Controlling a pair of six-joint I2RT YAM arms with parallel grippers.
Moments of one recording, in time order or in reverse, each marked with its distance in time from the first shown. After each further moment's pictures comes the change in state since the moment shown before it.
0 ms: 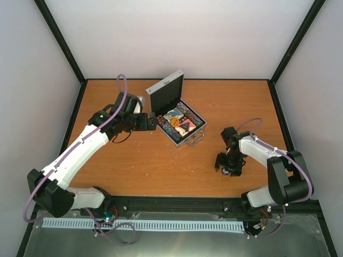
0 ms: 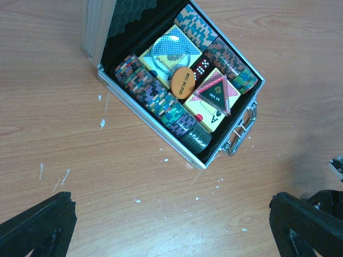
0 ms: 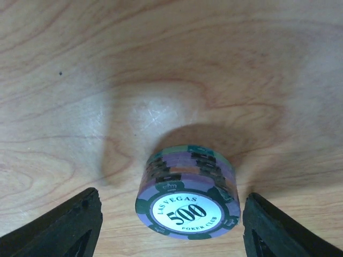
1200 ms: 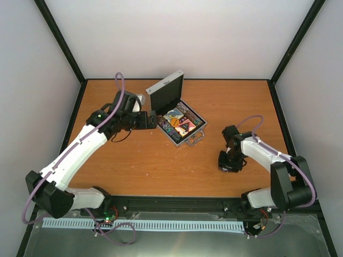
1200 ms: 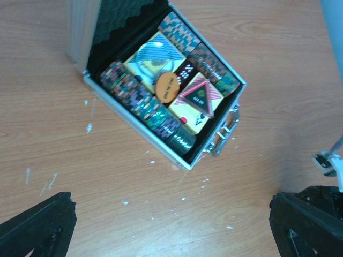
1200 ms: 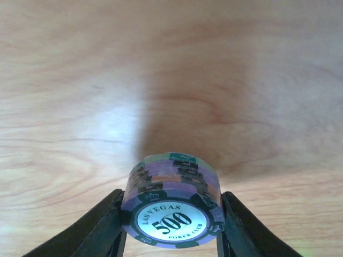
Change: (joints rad) left arm 0.000 -0.018 0.011 0.000 0.024 -0.002; right arm -0.001 -0.038 -0.011 0.021 0.033 -0.030
